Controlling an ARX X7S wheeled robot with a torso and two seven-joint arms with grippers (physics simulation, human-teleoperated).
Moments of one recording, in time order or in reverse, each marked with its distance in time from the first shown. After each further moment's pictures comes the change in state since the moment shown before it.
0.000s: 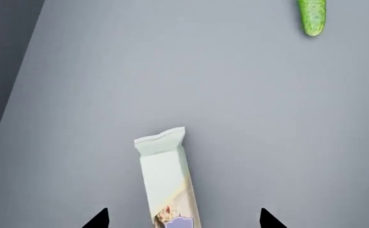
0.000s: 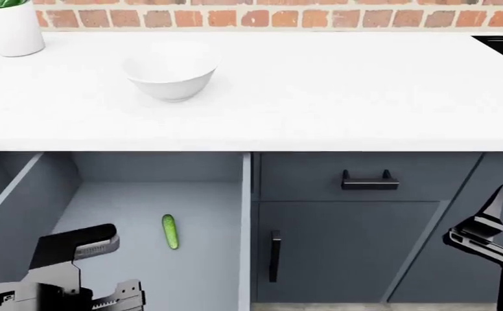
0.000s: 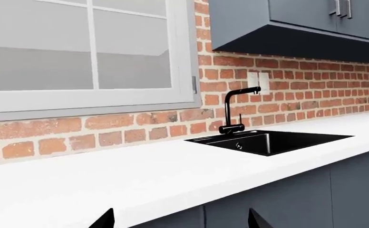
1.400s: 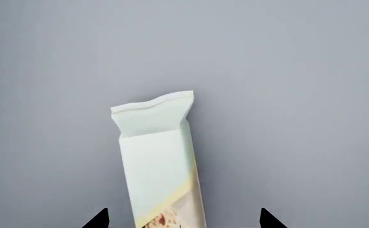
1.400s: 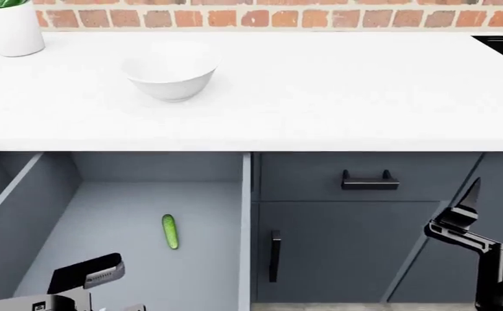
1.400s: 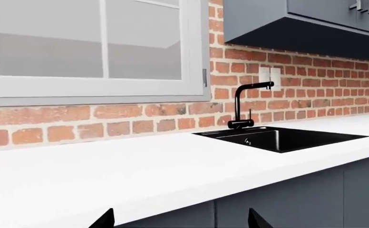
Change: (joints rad) left arm 0.042 0.023 0.171 -0.190 0.039 0.047 0.214; right arm 0.071 0.023 -0.081 0.056 -0.031 0.036 0.017
